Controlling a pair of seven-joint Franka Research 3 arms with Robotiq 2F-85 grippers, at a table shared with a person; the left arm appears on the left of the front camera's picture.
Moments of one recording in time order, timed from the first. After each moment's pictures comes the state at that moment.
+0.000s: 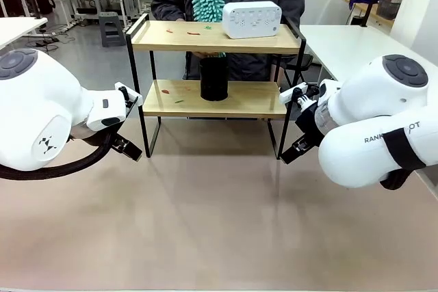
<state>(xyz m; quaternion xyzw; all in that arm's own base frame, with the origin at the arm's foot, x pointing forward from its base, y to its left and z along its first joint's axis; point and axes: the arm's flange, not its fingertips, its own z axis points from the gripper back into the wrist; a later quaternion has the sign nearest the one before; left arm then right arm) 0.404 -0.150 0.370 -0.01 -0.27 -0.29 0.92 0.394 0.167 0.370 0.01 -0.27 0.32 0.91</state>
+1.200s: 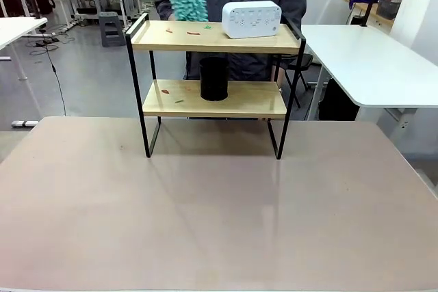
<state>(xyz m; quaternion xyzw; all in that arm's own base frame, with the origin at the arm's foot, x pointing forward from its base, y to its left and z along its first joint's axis) 0.268 0.247 0.432 -0.44 -0.35 0.09 0.82 0.228 -0.243 0.497 0.43 -0.39 -0.15 0.80</state>
